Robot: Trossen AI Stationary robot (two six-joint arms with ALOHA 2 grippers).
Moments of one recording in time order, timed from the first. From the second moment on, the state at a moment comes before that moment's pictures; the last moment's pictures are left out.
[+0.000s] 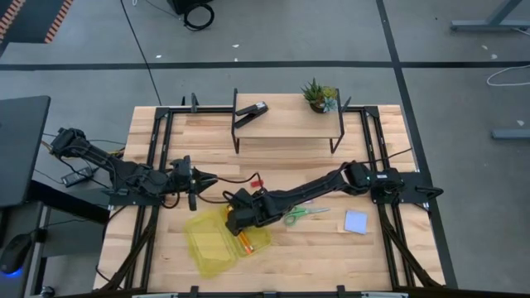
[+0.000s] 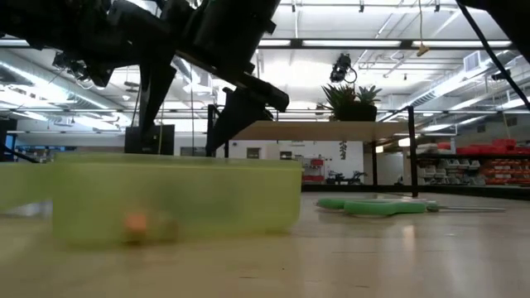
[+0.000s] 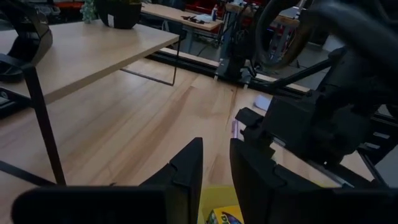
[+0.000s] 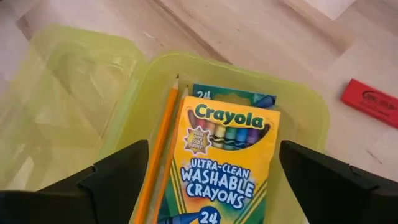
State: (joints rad) left arm -0.43 0.63 0.29 0.14 -0.66 -0.36; right arm 0.28 2.37 2.08 -0.82 0.39 1.01
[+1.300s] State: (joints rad) left arm -0.43 0.63 0.29 0.21 -0.67 0.01; right arm 0.15 2.20 1.81 -1.09 0.27 0.23
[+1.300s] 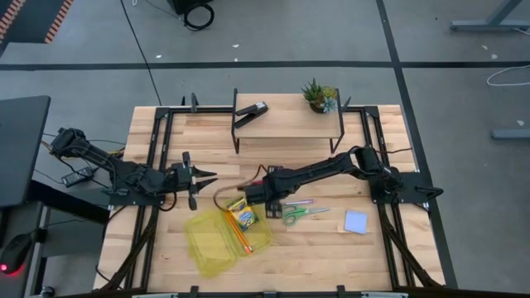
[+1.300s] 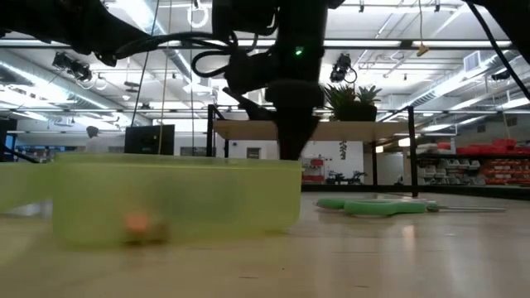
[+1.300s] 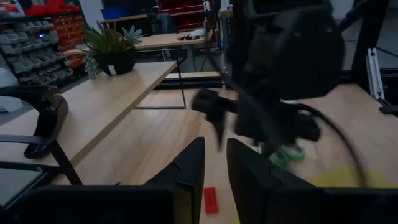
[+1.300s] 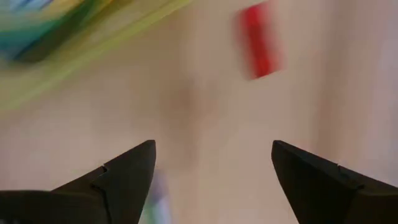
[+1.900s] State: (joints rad) left arm -0.43 0.63 0.29 0.21 -0.67 0.01; right arm 0.27 2.20 1.78 -1.15 0.09 0.03
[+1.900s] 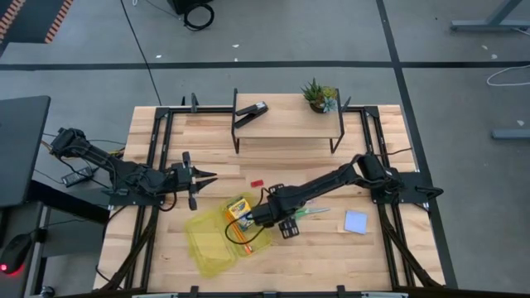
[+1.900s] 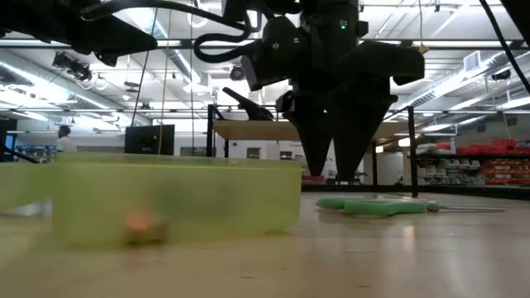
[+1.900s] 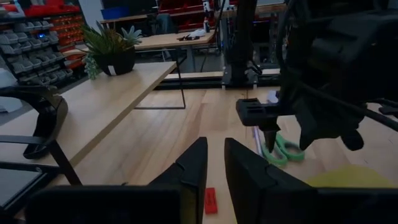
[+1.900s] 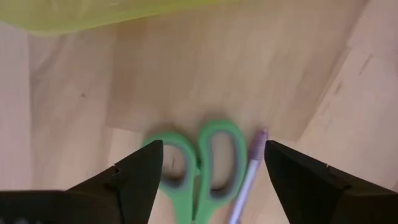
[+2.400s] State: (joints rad) left arm -0.43 0.63 0.29 0.21 -0.67 0.01; right arm 0.30 2.20 1.66 -1.09 0.05 0.04
